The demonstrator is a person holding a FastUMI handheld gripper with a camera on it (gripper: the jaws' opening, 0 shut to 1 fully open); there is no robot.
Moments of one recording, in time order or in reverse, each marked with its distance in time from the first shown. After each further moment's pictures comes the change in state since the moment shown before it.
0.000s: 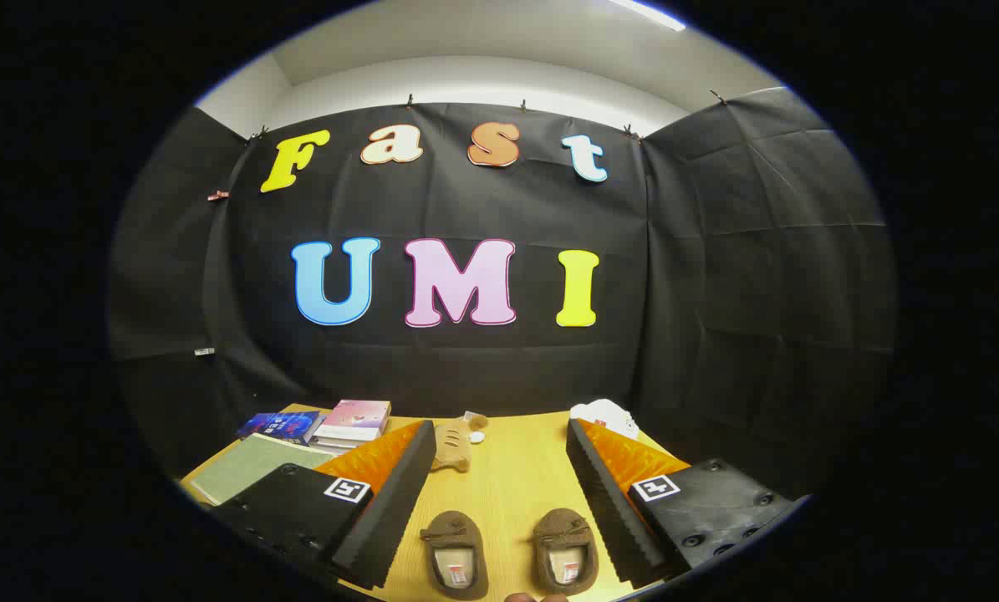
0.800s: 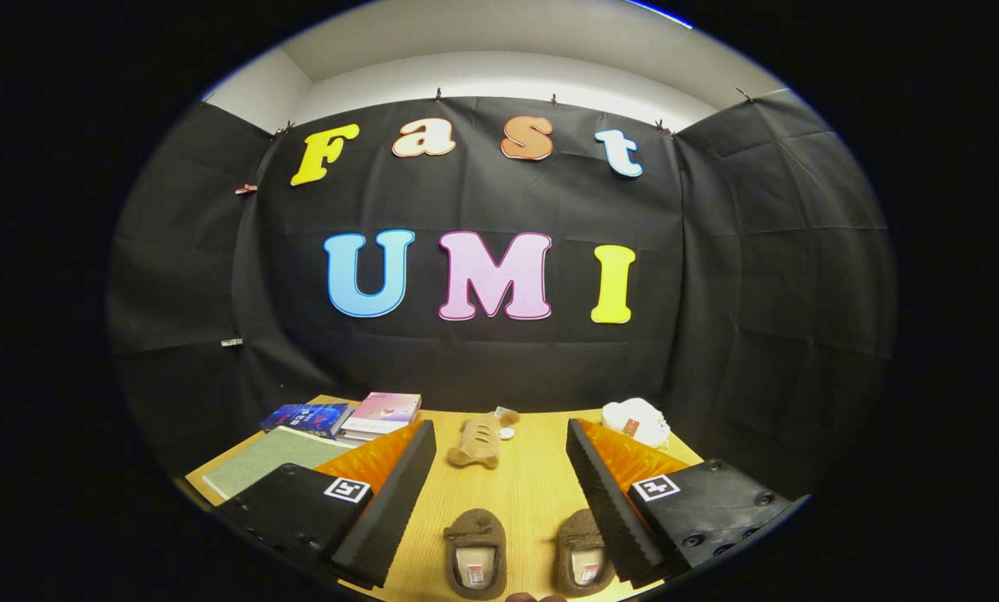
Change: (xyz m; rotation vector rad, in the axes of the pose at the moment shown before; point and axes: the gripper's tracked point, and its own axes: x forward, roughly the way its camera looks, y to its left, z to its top) arm 0.008 0.035 -0.008 -0.015 0.037 0.136
